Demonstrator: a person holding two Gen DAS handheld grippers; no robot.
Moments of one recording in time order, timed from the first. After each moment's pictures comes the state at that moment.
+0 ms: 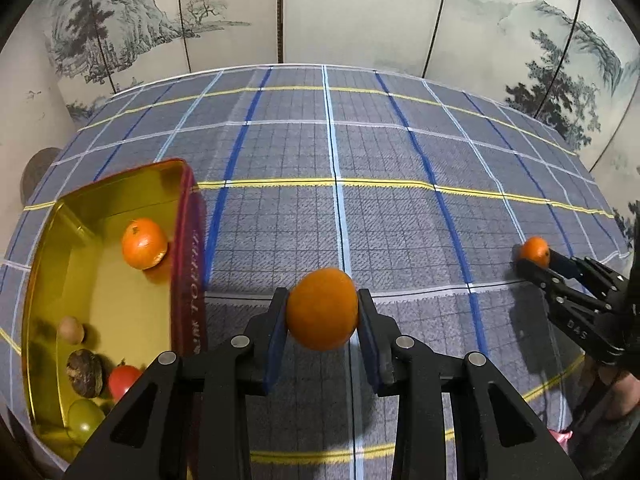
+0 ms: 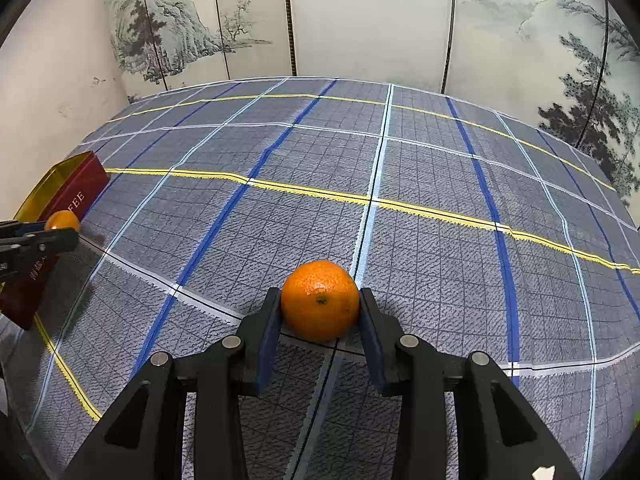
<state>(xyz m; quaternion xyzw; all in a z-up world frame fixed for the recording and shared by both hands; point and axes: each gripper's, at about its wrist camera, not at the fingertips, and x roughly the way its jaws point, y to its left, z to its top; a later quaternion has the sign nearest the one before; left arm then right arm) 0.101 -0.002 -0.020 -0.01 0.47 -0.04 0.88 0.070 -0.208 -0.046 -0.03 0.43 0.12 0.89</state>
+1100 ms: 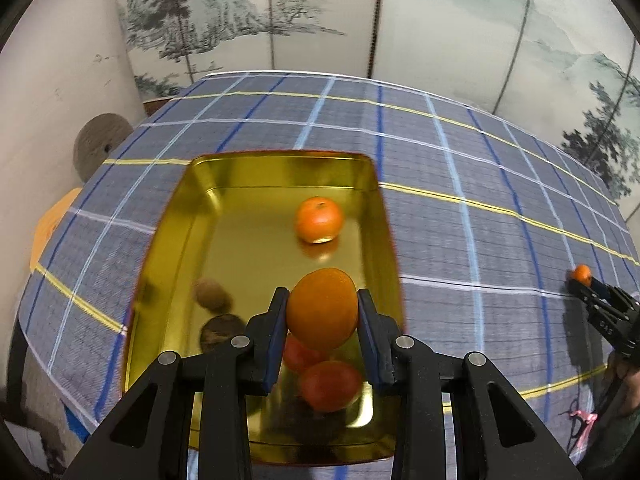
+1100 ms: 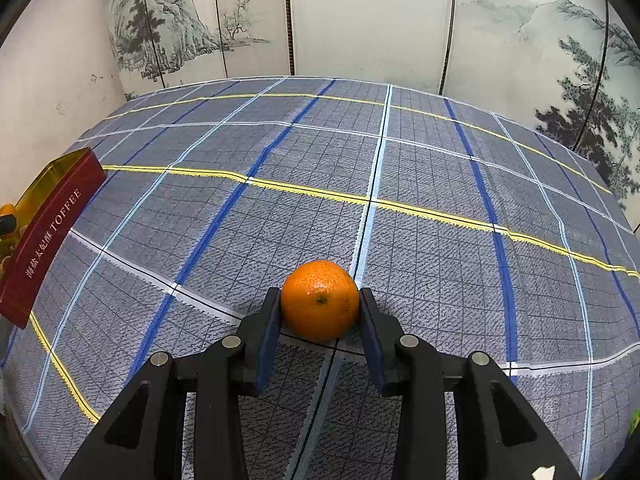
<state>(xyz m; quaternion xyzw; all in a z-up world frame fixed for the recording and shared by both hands) 0.053 0.114 0.001 -0.06 0.46 0.07 0.88 0.070 -0.208 -0.047 -0.03 0.43 0.12 0.89</state>
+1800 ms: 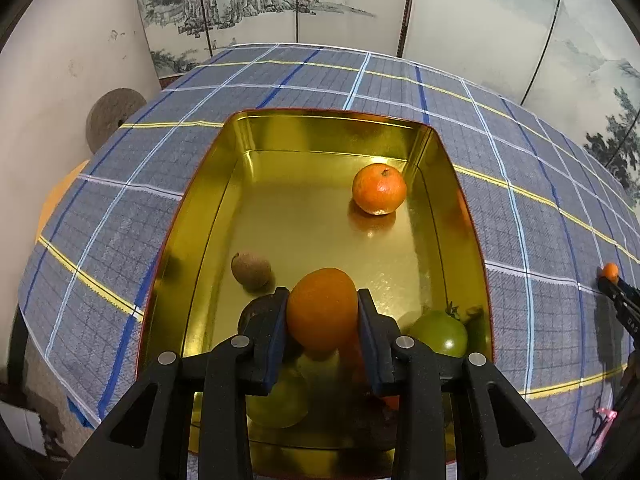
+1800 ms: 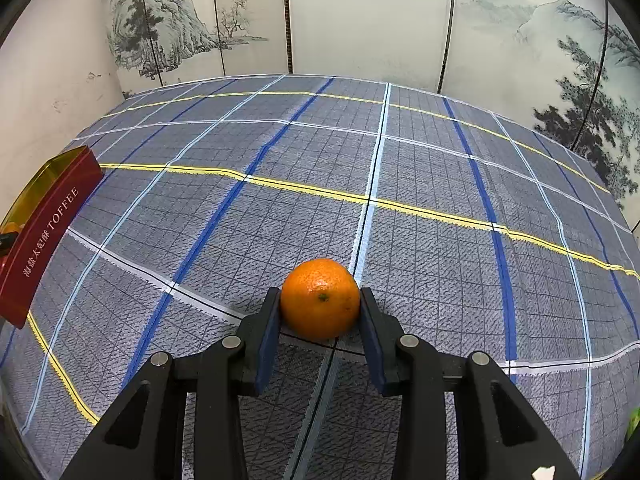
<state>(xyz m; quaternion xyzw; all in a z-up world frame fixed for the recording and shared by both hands) 0.051 0.147 -0.029 -0.07 0.48 0.09 0.87 0.071 -0.208 -0.049 -0.04 0.44 0.11 0.89</state>
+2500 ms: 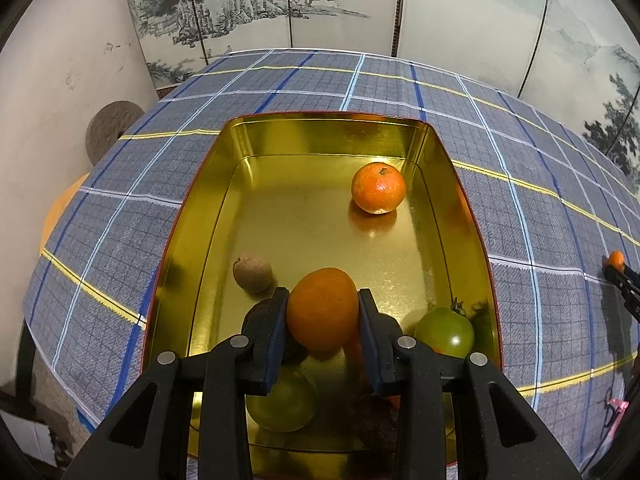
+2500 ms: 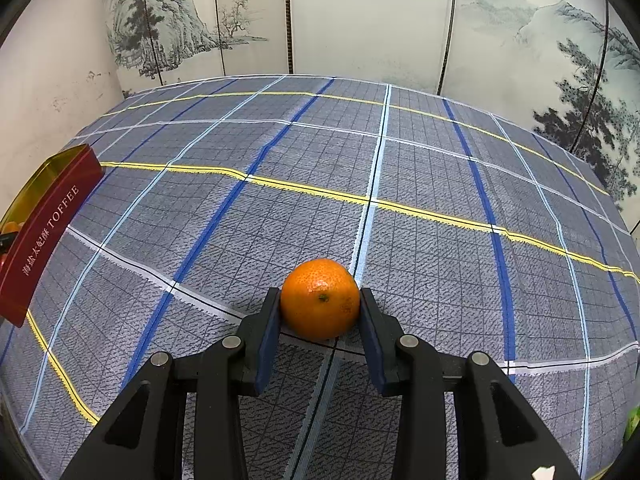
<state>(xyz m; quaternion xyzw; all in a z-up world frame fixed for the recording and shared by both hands) 0.052 0.146 -0.031 -0.05 0.48 0.09 0.87 0.070 -0.207 -0.048 -0.04 0.44 0.11 0.89</state>
